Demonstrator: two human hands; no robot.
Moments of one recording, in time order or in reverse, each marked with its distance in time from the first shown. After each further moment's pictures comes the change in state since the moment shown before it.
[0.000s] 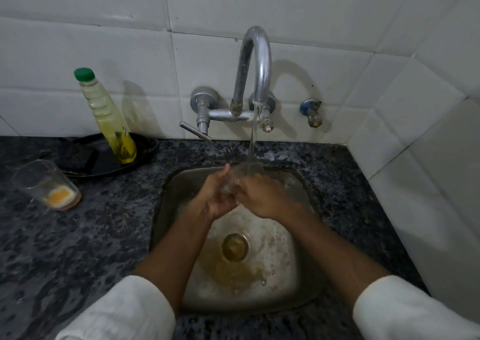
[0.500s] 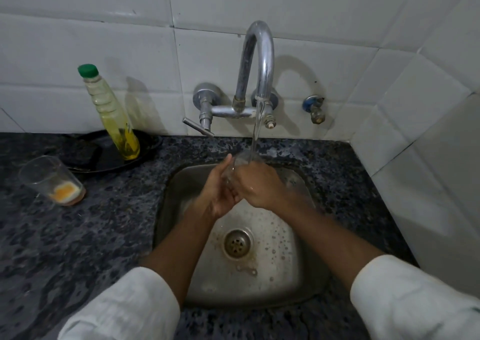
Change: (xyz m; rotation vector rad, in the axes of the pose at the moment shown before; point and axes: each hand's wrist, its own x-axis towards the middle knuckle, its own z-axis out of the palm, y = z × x) left_hand -0.001 -0.002 0.000 0.062 0.034 0.048; right_hand 0.010 -0.016 -0.007 -0.111 0.181 -0.065
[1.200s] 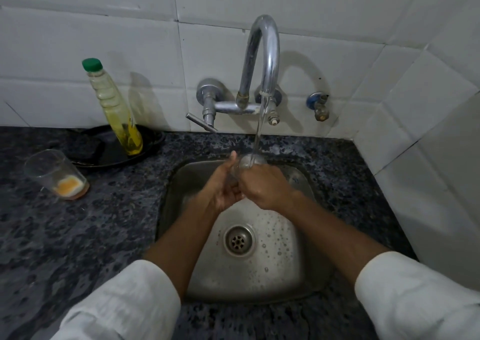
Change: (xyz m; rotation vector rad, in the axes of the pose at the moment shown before) left_hand 0.006 0.001 -0.002 0.040 0.020 -0.001; right_hand -0.010 0.008 0.004 -0.216 -0.053 -0.093
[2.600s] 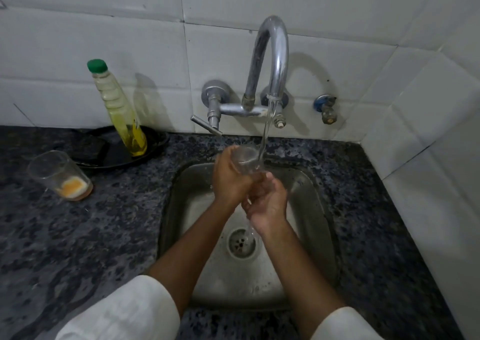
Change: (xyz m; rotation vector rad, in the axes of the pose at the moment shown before) left_hand -0.017 -0.002 0.032 0.769 0.462 0.604; right_hand 0.000 -0.026 0.046 2.368 0.421 1.065
